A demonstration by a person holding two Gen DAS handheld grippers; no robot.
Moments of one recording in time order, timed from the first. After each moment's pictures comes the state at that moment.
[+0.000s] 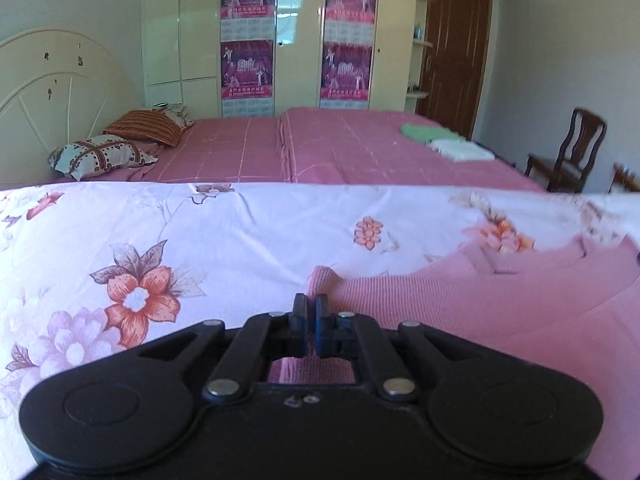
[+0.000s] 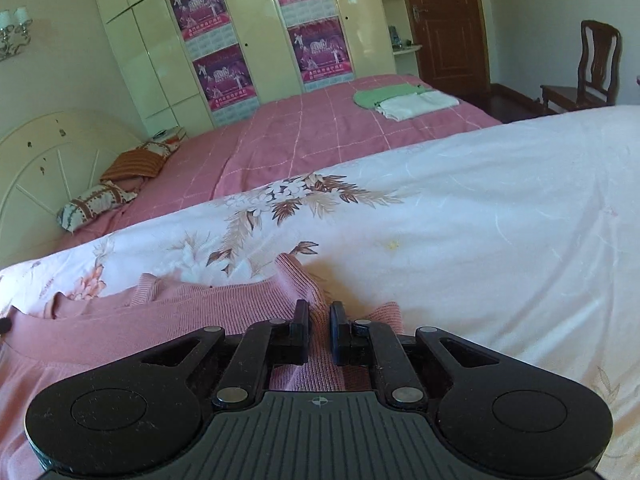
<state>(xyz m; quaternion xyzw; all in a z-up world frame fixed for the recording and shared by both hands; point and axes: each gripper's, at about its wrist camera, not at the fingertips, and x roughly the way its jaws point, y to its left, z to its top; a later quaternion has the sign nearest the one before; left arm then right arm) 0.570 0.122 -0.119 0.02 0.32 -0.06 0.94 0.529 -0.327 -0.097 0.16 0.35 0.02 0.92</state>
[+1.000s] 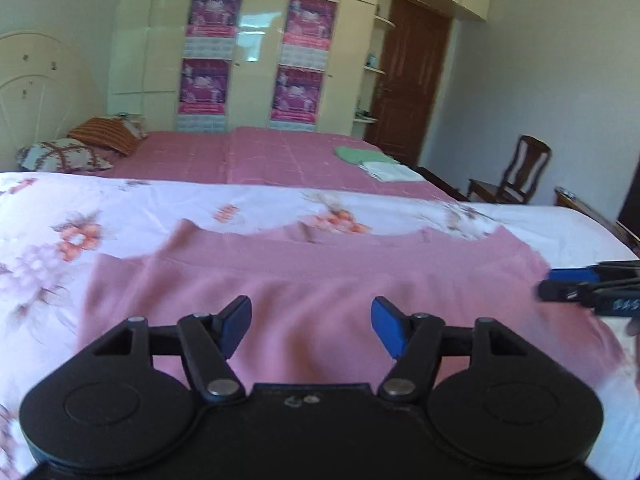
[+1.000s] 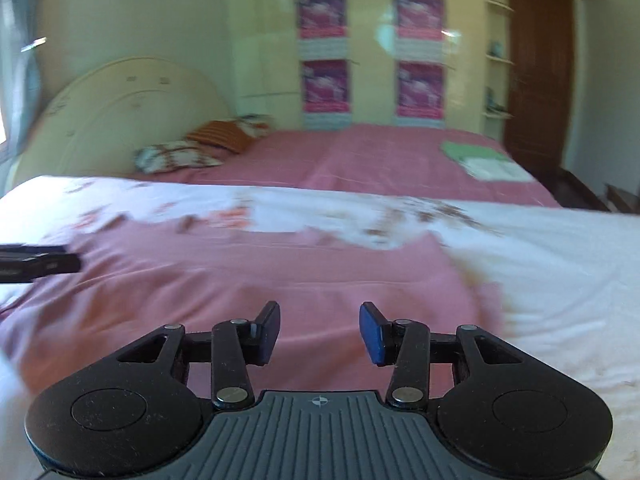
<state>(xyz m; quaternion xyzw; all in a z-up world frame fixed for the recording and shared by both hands) 0.444 0.045 -0.093 -0.04 0.29 -0.14 0.95 0.427 -0.221 -0.062 0.02 0.30 0.15 0.94</state>
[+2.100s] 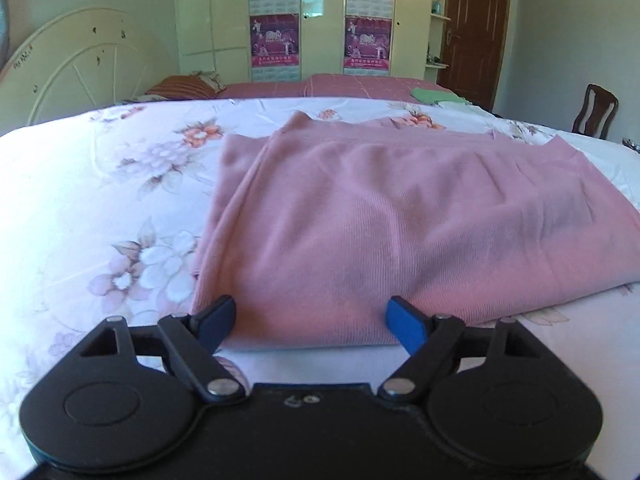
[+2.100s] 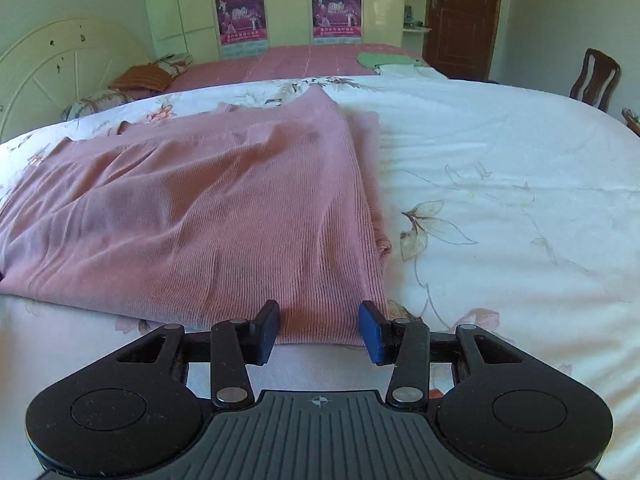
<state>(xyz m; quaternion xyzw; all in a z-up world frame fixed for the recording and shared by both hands) 0.353 0.088 -0.115 0.02 0.36 -0.01 0.93 0.334 -0.270 -0.090 0.05 0.42 0.01 0.91</state>
